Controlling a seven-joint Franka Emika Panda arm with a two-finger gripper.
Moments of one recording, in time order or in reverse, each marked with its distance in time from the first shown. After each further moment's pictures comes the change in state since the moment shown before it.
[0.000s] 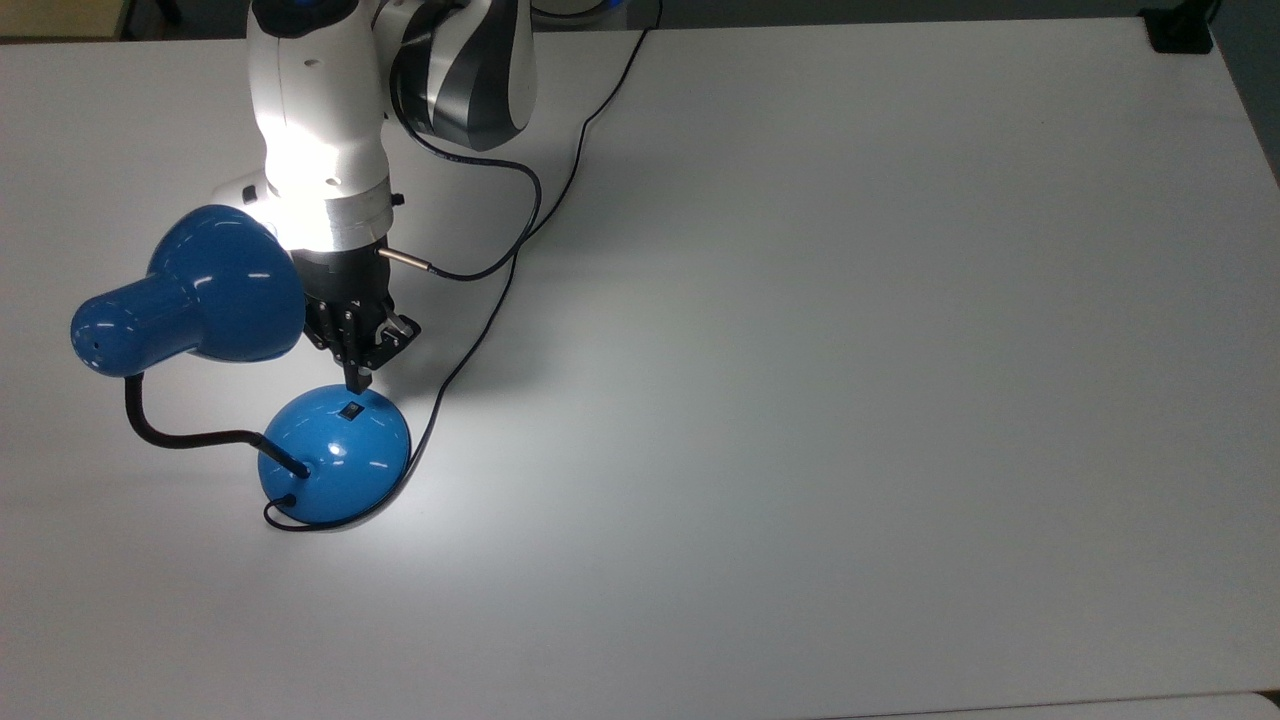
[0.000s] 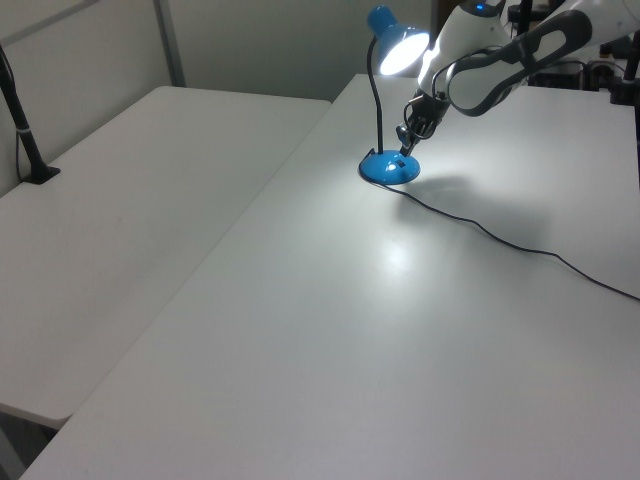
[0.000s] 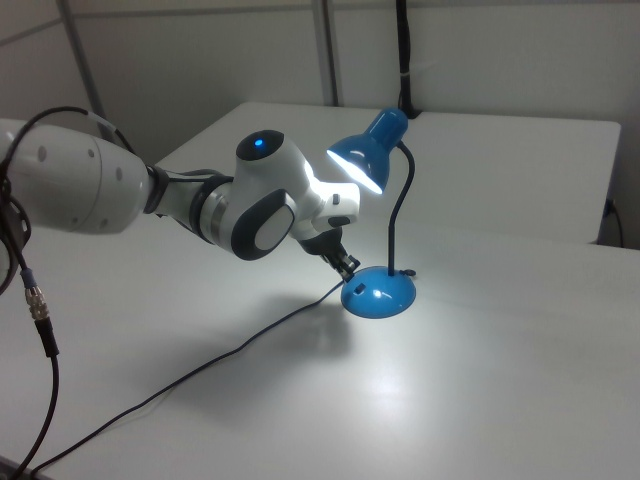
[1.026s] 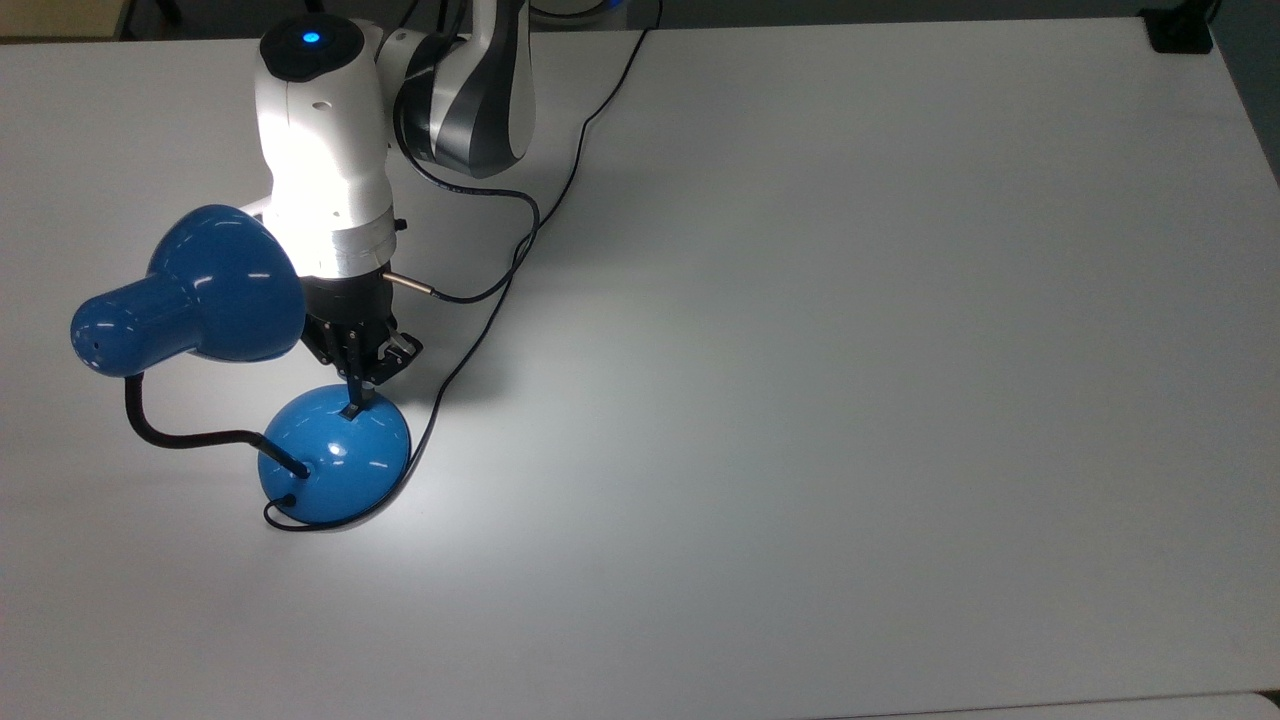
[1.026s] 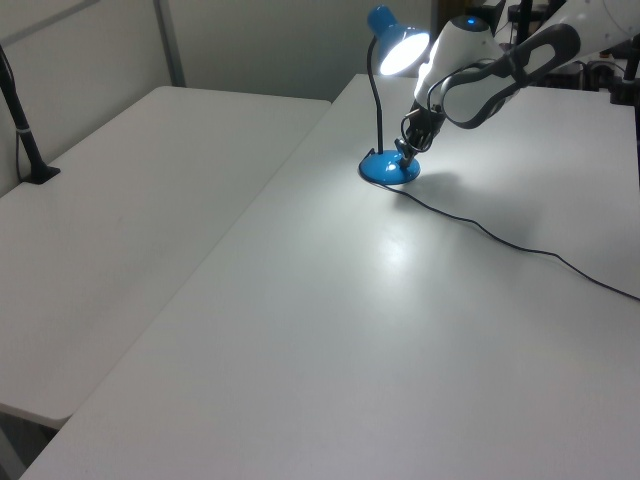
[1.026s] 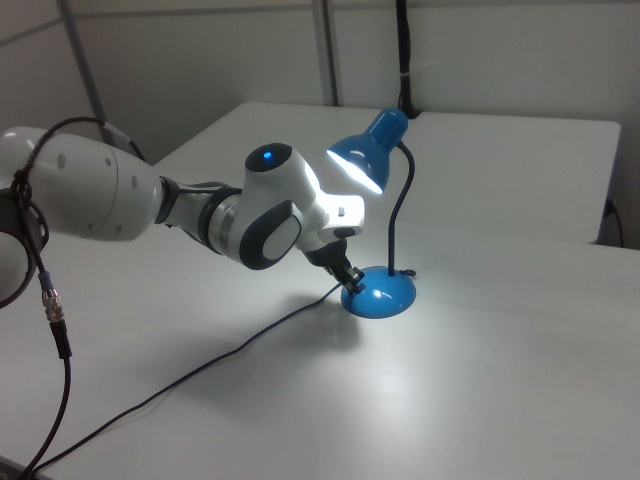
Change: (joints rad) arm -0.004 0.054 0.000 0.023 -0.015 0.000 0.000
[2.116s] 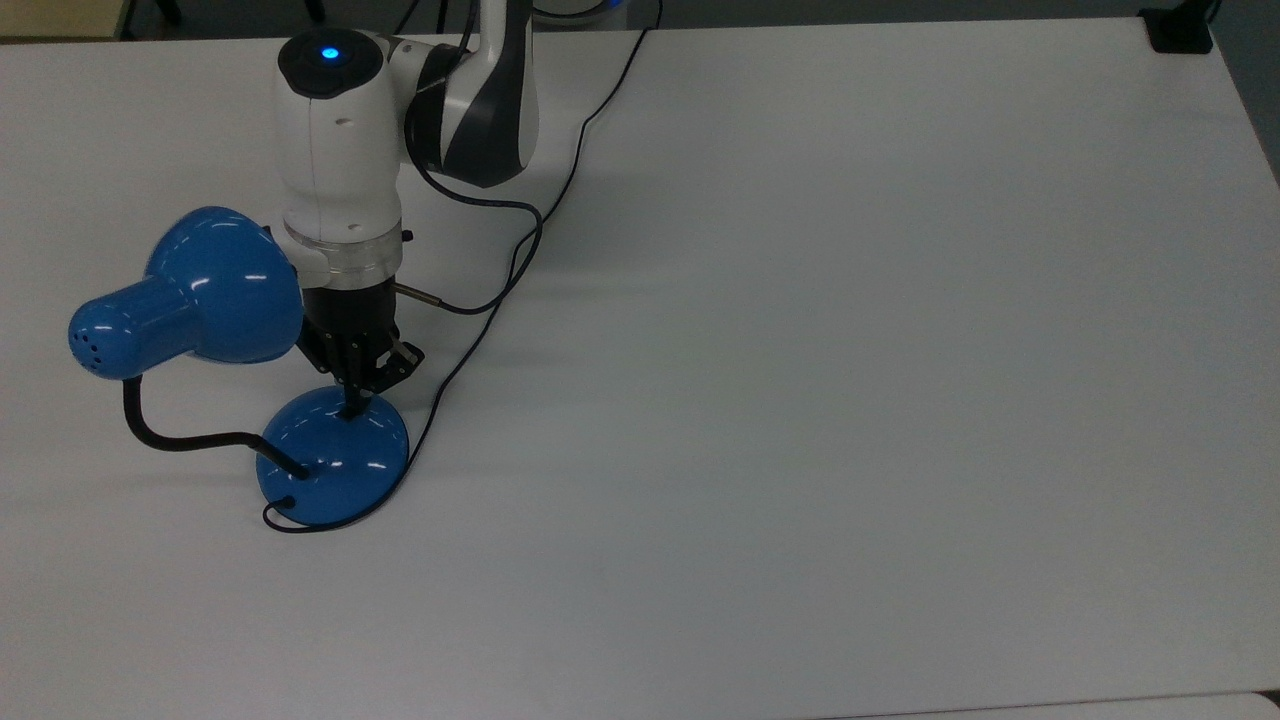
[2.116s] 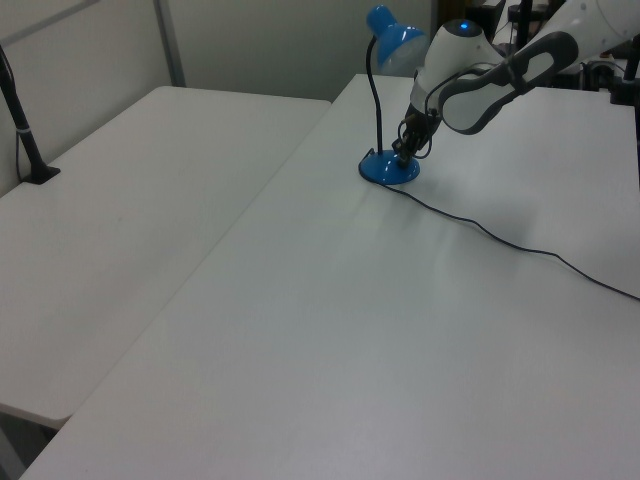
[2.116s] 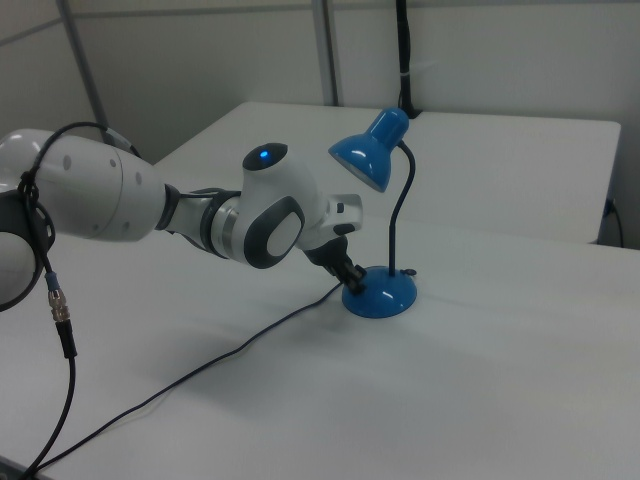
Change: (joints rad) arm 0.002 0.025 0.001 0.027 -0.098 0.000 0.045
